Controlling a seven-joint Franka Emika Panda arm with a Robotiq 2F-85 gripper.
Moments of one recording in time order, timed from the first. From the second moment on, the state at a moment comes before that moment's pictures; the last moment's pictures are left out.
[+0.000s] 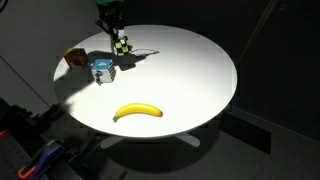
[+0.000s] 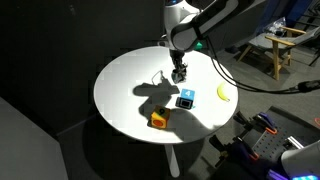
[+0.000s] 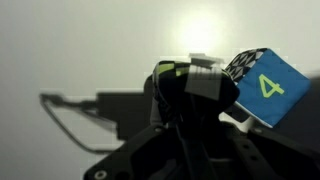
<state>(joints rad) 0.04 0.50 0.09 -1.83 -0.30 2.26 -0.89</state>
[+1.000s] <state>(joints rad) 0.04 0.58 0.09 -1.83 -0.31 2.38 -0.91</state>
